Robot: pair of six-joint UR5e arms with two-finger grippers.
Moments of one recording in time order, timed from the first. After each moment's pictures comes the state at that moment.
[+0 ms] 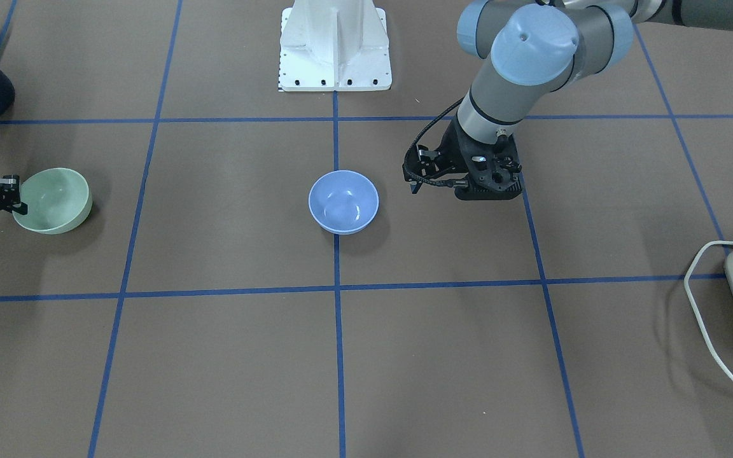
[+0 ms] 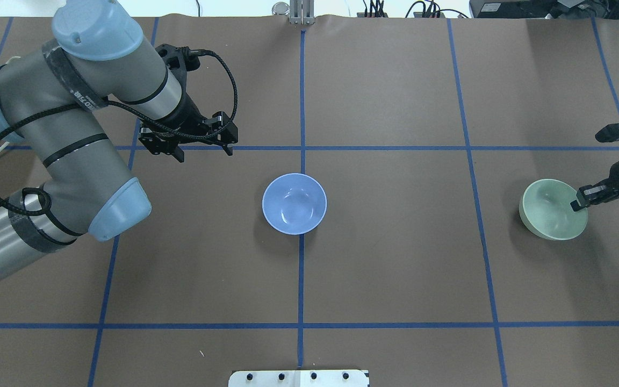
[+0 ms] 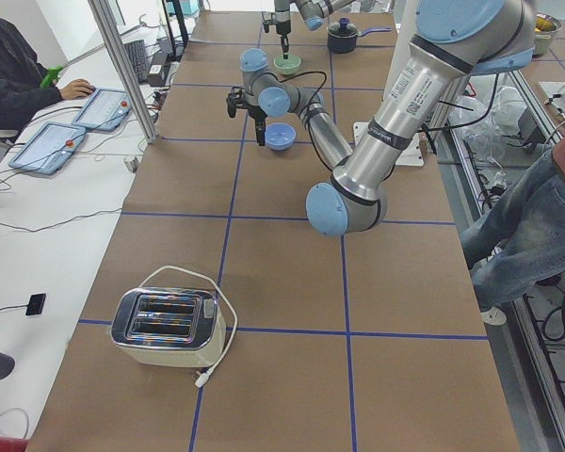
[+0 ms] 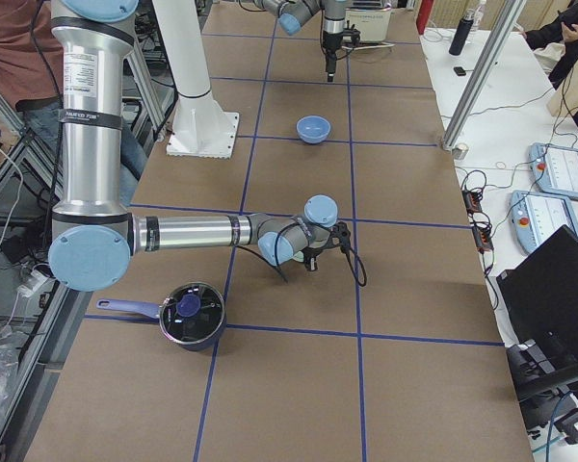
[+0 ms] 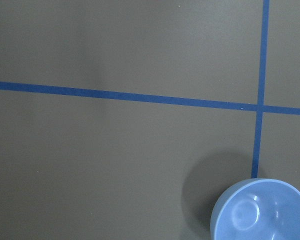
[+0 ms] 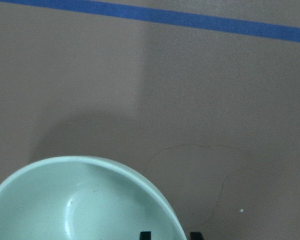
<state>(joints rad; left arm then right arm) -0.77 -2.20 -1.77 -1.54 -2.16 -1.13 1.05 -1.64 1.61 -1.04 2.37 0.53</state>
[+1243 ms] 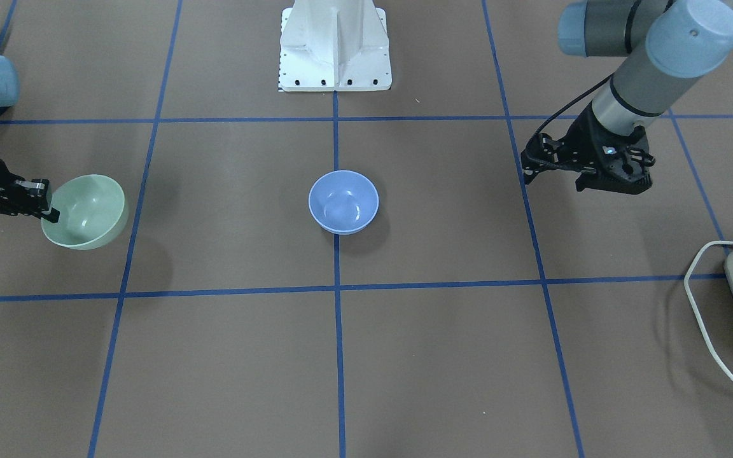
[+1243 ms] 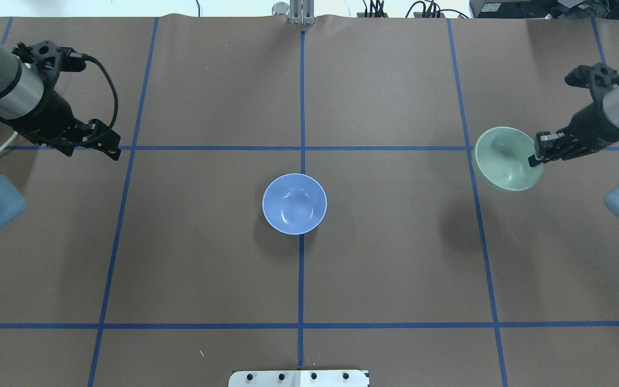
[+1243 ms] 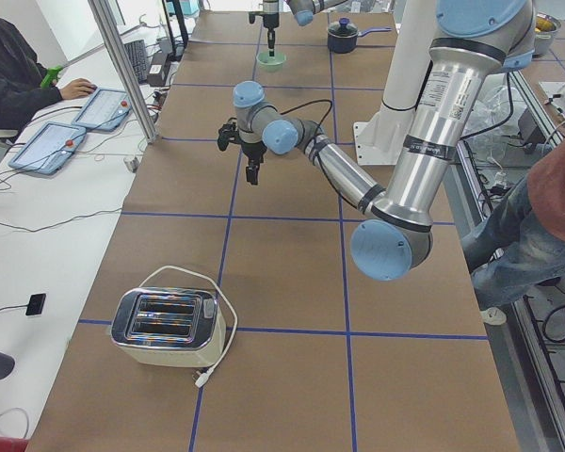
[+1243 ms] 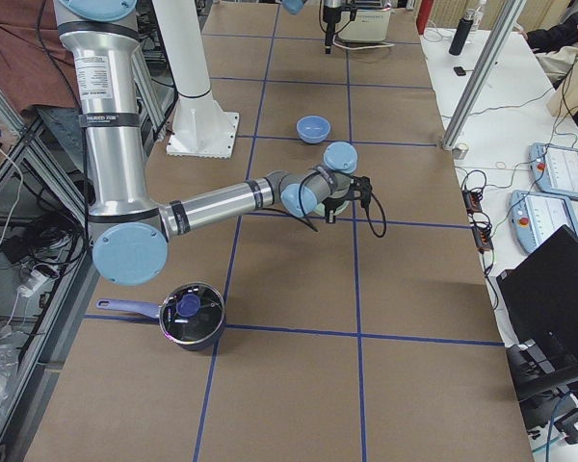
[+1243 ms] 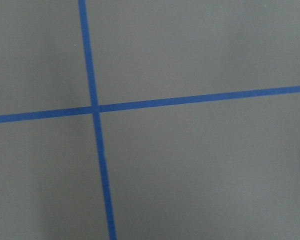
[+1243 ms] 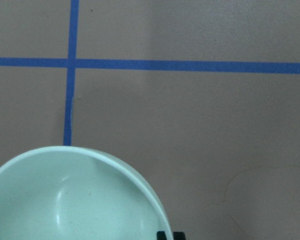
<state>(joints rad) -0.96 -1.84 -1.94 -1.56 -2.24 -0.69 1.05 -1.42 1.76 -1.28 2.37 0.81</state>
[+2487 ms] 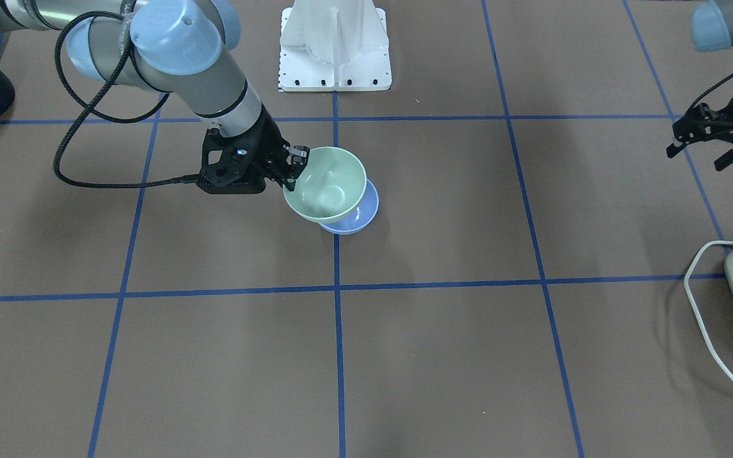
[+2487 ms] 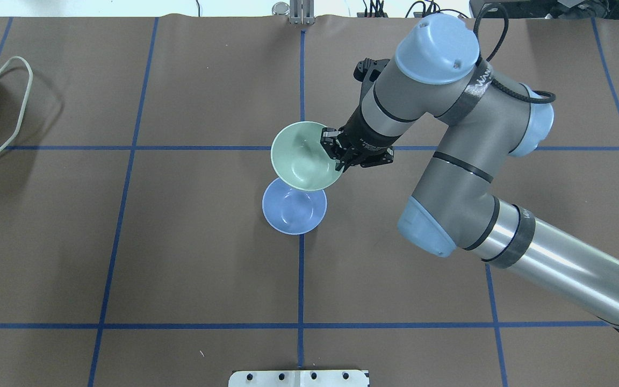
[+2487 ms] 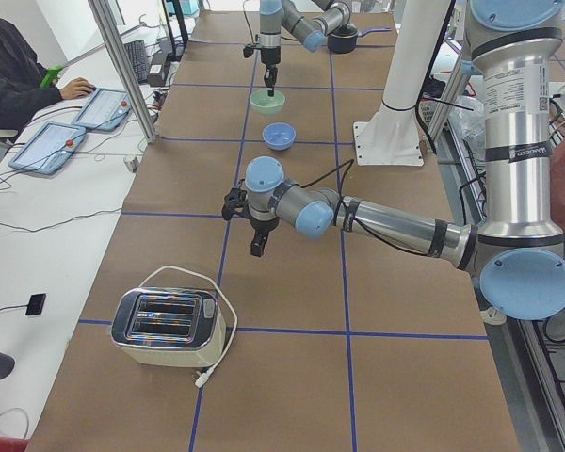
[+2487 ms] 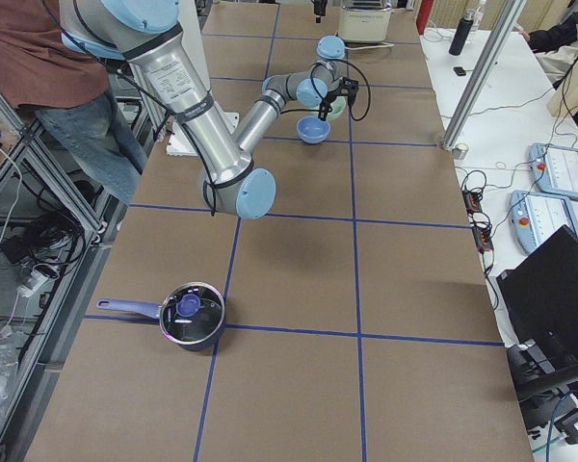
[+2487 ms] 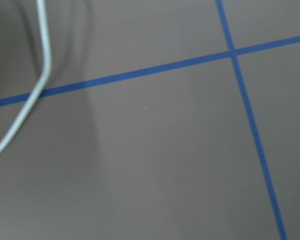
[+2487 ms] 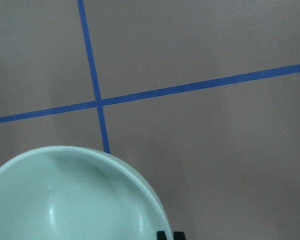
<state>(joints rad) -1.27 -1.46 -1.87 -1.86 -2.39 -0.29 0.68 -0.89 1.72 -1.48 2.12 1.35</state>
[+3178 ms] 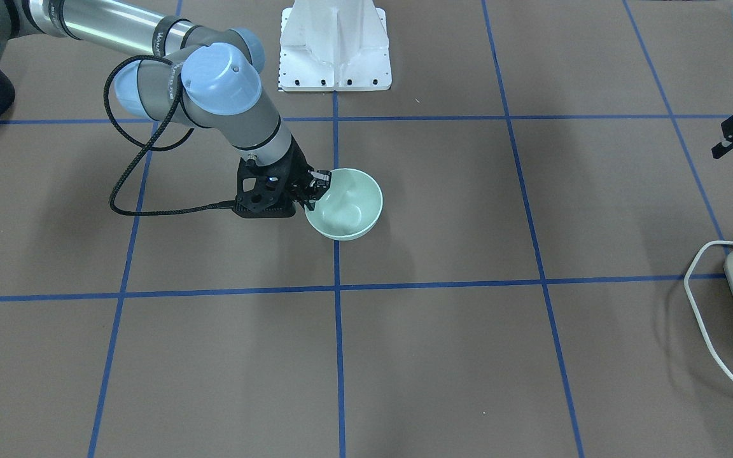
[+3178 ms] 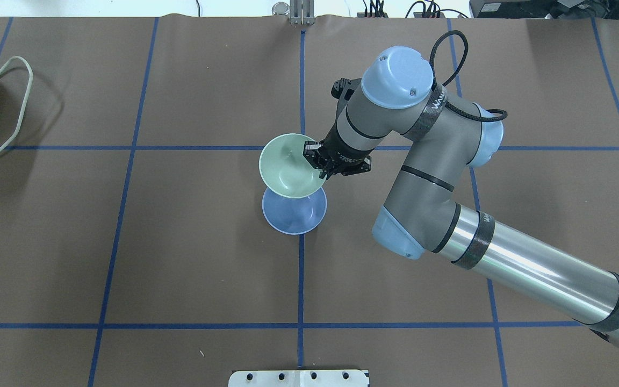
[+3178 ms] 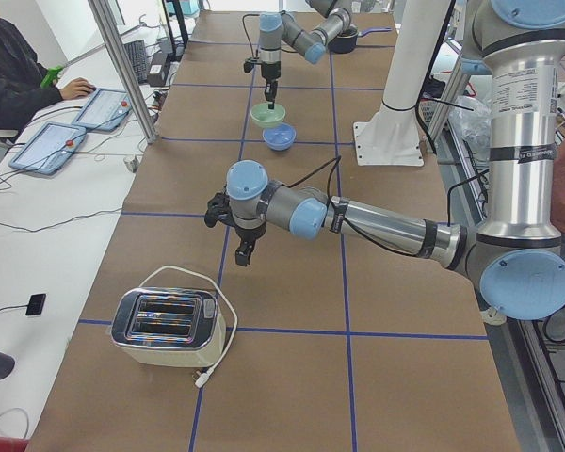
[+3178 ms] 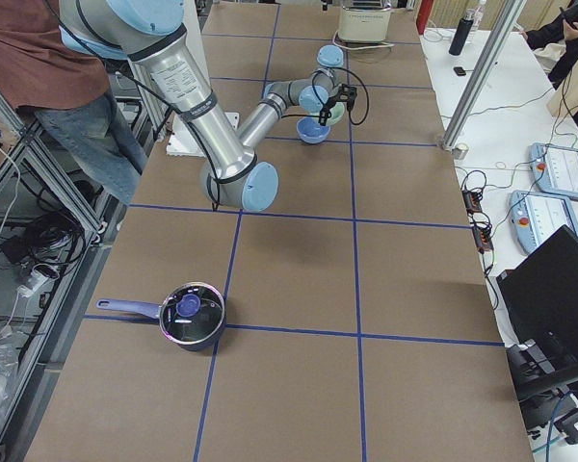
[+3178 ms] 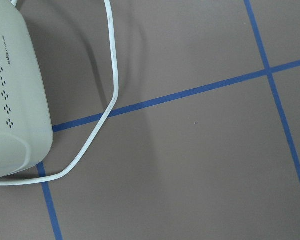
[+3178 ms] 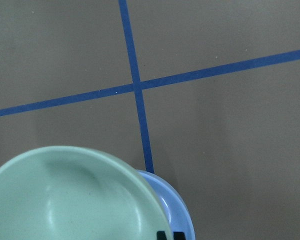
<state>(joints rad) -1.38 -1.53 -1.86 -1.68 -2.44 -0.11 0.64 -0.86 1.56 -1.33 2.09 1.35</state>
